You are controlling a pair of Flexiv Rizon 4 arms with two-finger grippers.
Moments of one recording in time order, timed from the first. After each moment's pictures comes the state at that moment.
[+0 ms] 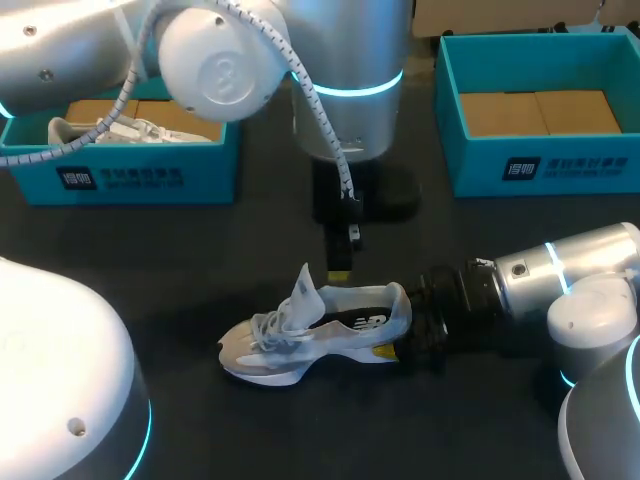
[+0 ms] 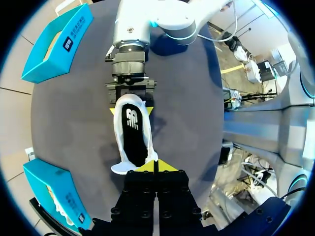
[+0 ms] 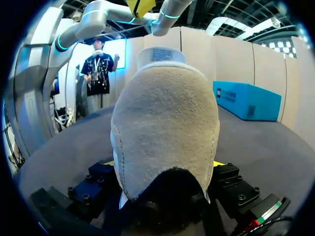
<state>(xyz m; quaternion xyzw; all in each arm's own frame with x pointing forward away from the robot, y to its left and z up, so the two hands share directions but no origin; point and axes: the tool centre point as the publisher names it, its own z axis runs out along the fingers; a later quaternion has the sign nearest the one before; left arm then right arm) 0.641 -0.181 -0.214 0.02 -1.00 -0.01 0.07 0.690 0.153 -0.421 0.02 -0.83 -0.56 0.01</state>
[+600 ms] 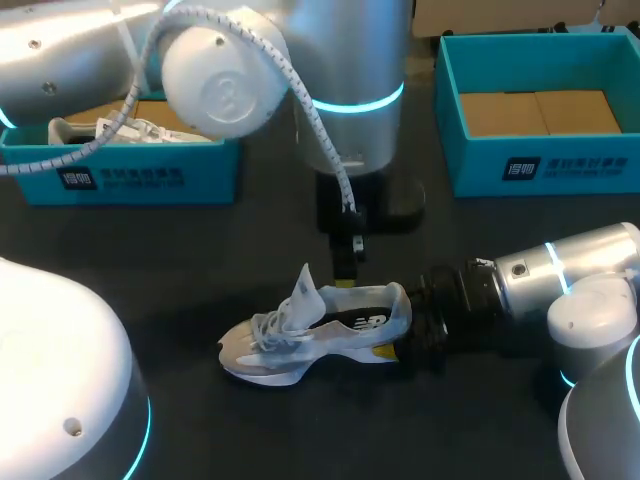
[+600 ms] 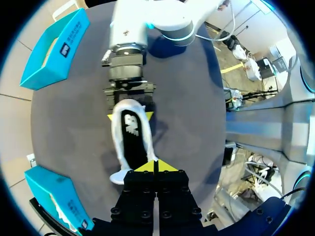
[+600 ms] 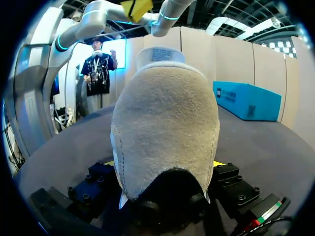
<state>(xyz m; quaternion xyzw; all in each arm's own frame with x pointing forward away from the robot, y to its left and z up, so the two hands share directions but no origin) 0.639 -0.193 -0.232 0.00 -1.00 0.01 0.07 0.690 0.153 -0.421 0.02 -0.83 -0.56 0.01</state>
